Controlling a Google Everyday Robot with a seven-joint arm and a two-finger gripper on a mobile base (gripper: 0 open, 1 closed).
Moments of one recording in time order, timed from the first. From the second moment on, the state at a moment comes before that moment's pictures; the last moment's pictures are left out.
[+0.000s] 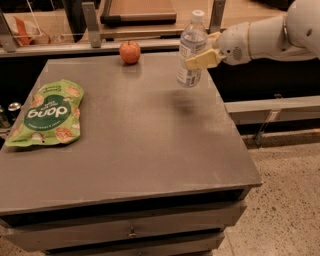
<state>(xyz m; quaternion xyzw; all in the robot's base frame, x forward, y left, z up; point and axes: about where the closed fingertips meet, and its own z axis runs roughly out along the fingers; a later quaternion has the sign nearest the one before) 0.685 -0.117 0.955 -0.49 0.67 0.24 0.50</state>
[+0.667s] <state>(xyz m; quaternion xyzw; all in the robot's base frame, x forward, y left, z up) 0.726 -0.058 0.972 -0.50 0.67 0.21 0.50</state>
